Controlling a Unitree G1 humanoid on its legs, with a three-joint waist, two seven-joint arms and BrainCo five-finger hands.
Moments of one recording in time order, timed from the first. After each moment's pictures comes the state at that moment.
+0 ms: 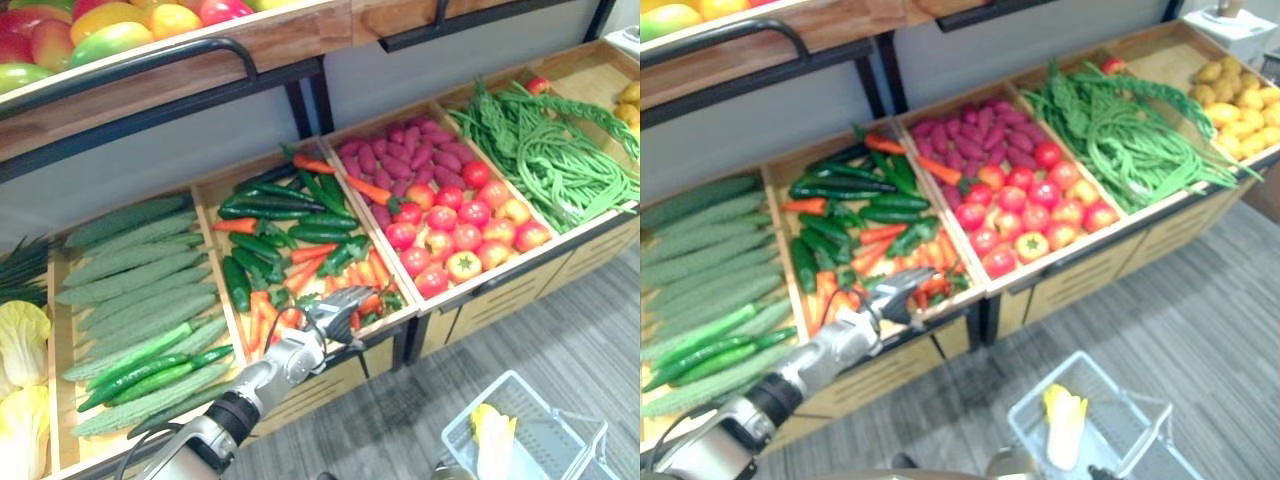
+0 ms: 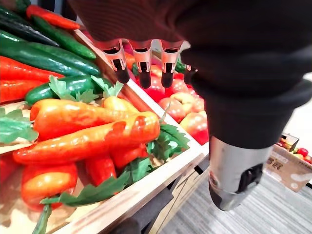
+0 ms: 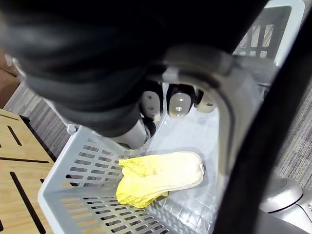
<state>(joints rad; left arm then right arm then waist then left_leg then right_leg) -0.37 0.39 -0.59 0.49 0.68 -0.22 0.15 0.12 -0.11 -0.58 1.08 0.01 -0.10 -0.19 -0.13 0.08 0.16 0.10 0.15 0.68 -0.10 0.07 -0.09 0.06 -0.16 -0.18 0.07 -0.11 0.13</state>
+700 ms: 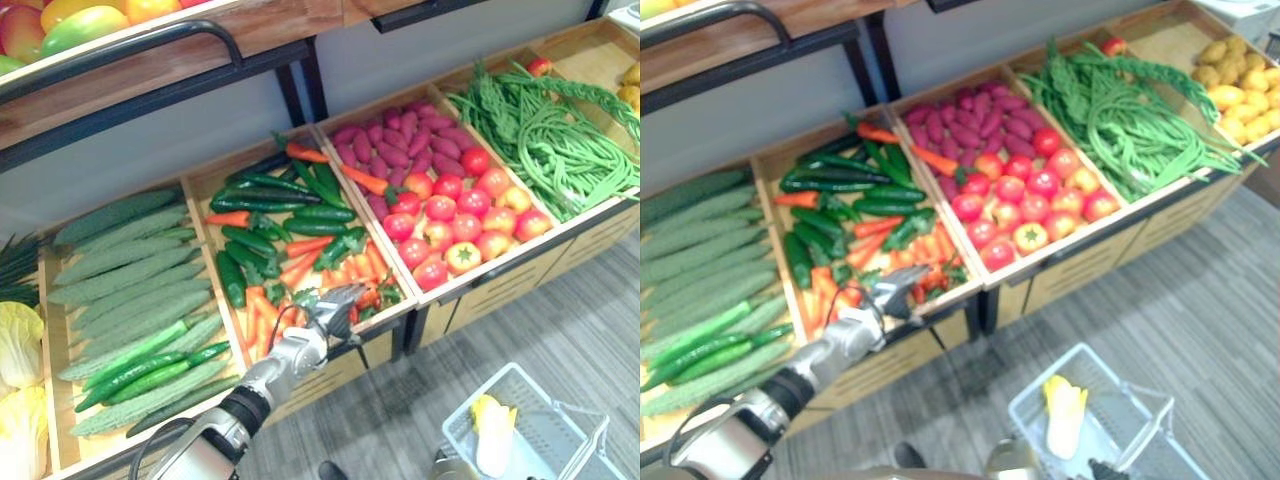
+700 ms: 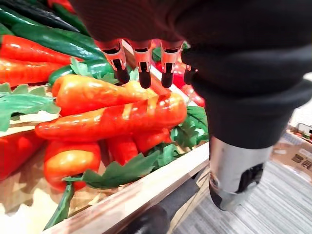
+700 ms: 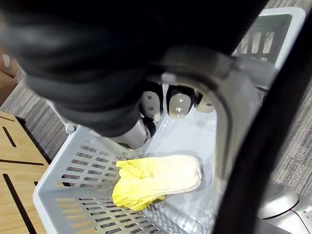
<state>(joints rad) -0.42 0.31 -0.56 0.62 0.73 -0.14 0.20 0.11 -0.10 -0.57 1.06 0.00 -0.10 -0.20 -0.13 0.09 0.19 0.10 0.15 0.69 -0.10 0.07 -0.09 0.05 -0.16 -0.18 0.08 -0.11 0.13</state>
